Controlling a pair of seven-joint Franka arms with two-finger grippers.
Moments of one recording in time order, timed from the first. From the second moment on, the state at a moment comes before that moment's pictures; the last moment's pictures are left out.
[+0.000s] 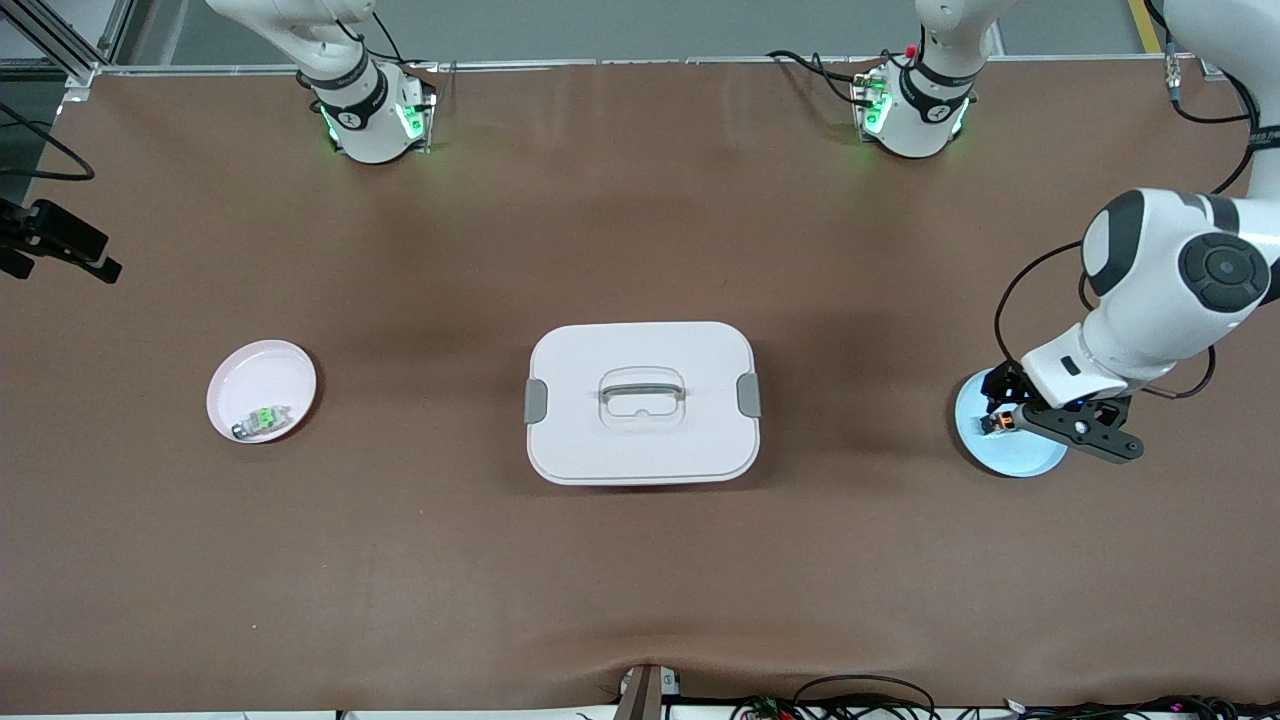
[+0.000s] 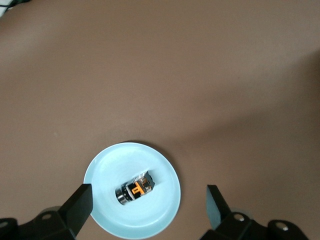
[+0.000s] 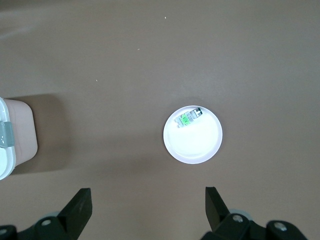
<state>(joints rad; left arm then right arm) 0.51 0.28 -0.63 -1.87 0.28 2.22 0.12 -0.06 -0.02 -0.02 -1.55 0.04 1.59 0.00</state>
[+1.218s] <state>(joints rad) 0.44 0.12 -0.60 -1.54 0.23 1.70 -0.15 -0.06 -0.02 -0.02 -1.55 0.04 1.59 0.00</state>
